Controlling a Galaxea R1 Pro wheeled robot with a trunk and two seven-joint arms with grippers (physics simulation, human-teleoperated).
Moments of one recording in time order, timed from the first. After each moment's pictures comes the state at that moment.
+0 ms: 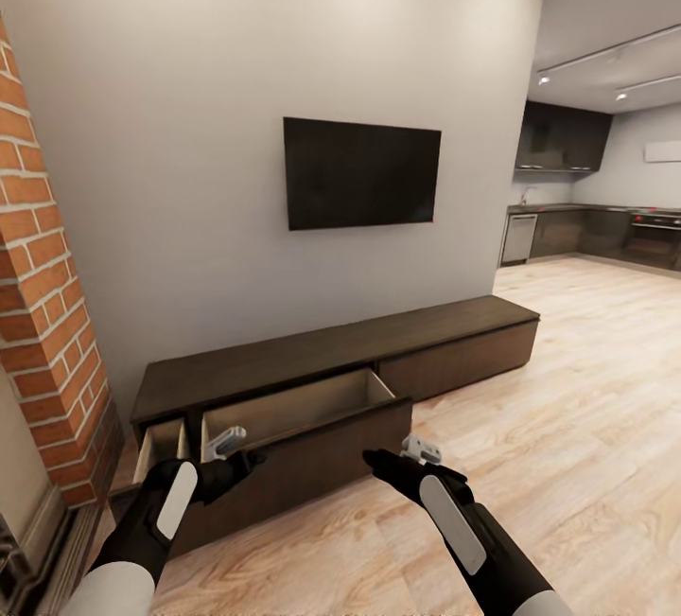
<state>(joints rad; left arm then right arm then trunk) -0.53 -0.03 0.27 -0.83 0.36 0.75 -0.06 -0.45 0.03 0.34 -1.01 -0.84 0.48 -0.31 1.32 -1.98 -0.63</state>
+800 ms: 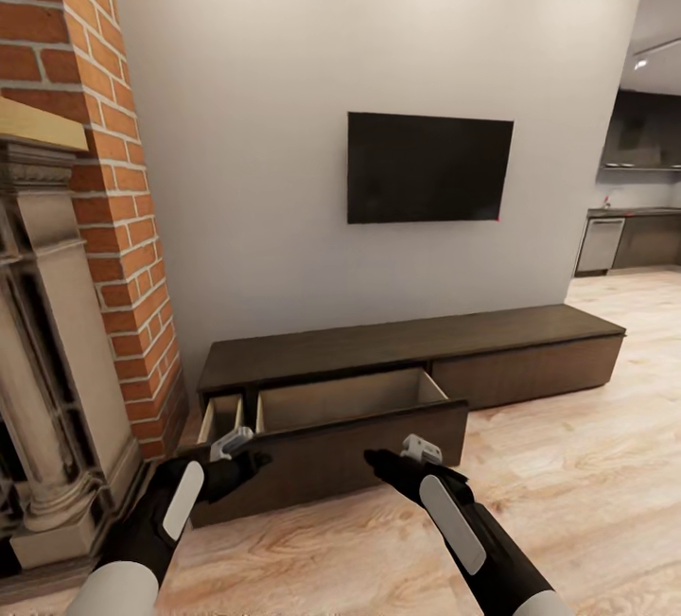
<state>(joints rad) -0.53 -0.04 0.22 -0.83 0.36 0.75 -0.05 -0.45 0.03 0.34 -1.01 -0.84 0.47 -0.32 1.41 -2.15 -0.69</state>
